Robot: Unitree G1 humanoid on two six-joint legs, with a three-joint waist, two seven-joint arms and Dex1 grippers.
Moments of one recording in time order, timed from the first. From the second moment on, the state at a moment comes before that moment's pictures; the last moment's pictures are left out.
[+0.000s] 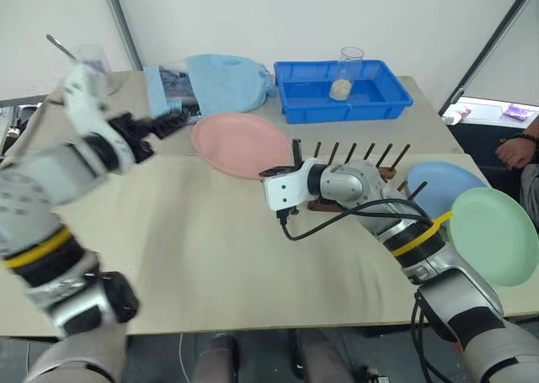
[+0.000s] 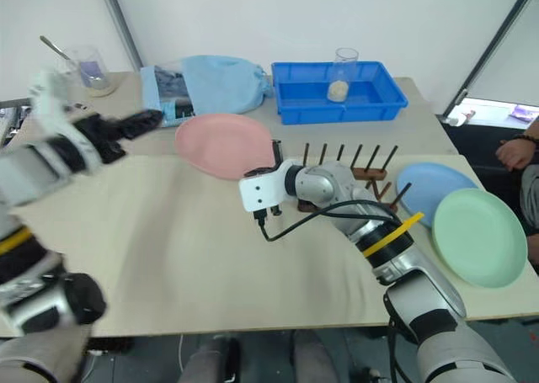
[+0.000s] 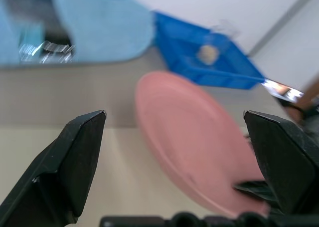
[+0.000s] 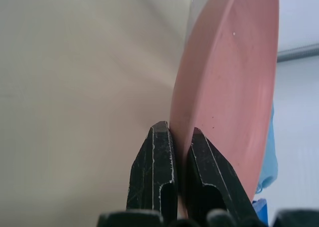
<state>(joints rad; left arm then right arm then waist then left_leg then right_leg) -0.78 0.72 0.64 -0.21 -1.00 1.45 -0.26 -0.89 -0.44 0.49 0.24 -0.42 -0.19 0.71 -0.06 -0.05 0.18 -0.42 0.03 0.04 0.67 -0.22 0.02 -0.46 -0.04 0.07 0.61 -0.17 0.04</state>
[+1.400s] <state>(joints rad) -0.66 0.69 -0.09 -0.38 -0.70 0.58 -1.19 -0.44 -0.86 -0.80 -0.24 0.89 1.33 0.66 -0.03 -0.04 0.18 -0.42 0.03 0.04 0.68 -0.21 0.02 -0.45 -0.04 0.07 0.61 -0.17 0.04</state>
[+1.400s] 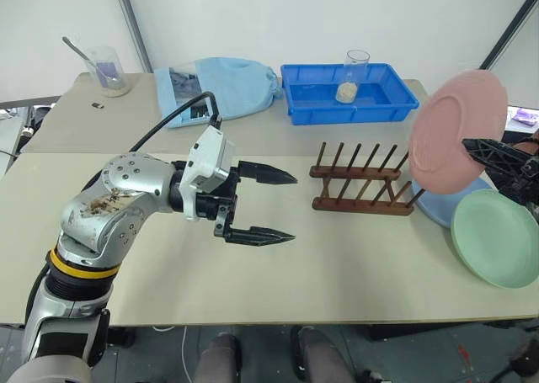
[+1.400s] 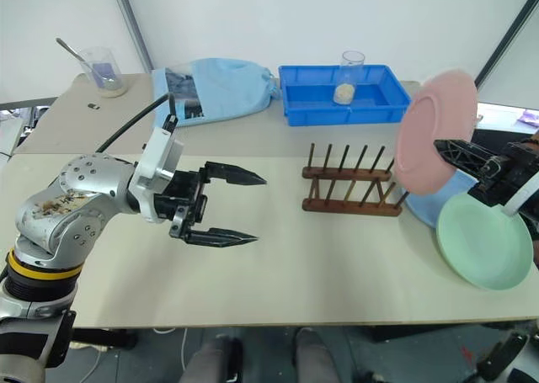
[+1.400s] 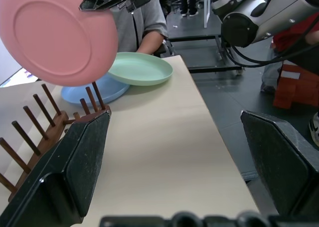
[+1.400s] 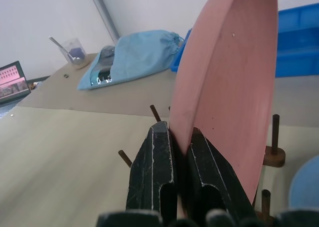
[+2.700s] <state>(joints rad) -0.65 0.66 -0.12 -0.38 -0.67 0.59 -1.17 -0.29 -1.16 -0.65 -0.10 0.69 1.02 0.83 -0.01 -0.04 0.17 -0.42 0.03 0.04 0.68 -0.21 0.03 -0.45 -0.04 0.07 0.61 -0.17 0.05</state>
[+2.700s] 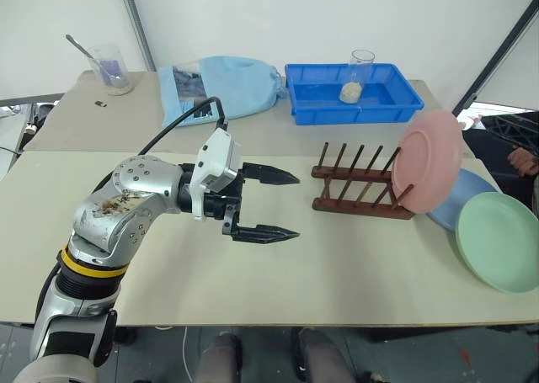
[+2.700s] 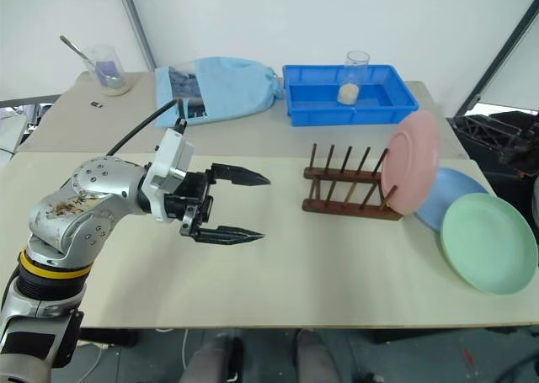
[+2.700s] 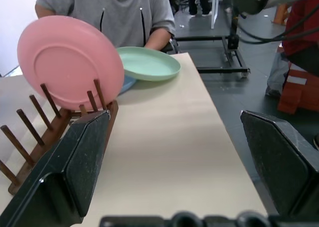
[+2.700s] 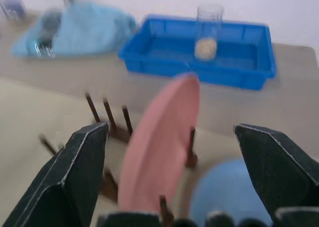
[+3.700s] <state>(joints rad) -0.65 0.62 -0.18 -0.36 -0.59 0.52 -1.23 0.13 -0.81 -0.37 -0.33 0.15 0.77 0.47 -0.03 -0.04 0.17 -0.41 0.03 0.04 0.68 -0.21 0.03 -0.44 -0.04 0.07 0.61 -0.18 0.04</state>
